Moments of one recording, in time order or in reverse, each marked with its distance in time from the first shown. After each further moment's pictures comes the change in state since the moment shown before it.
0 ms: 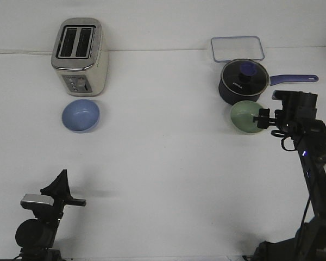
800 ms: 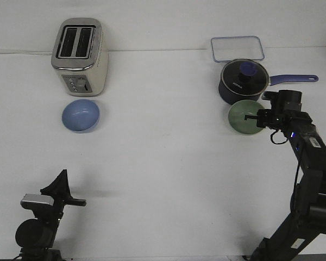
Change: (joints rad) left arm 0.000 0.000 0.000 0.000 0.000 0.000; right arm -0.019 0.254 0.043 0.099 -0.088 0.021
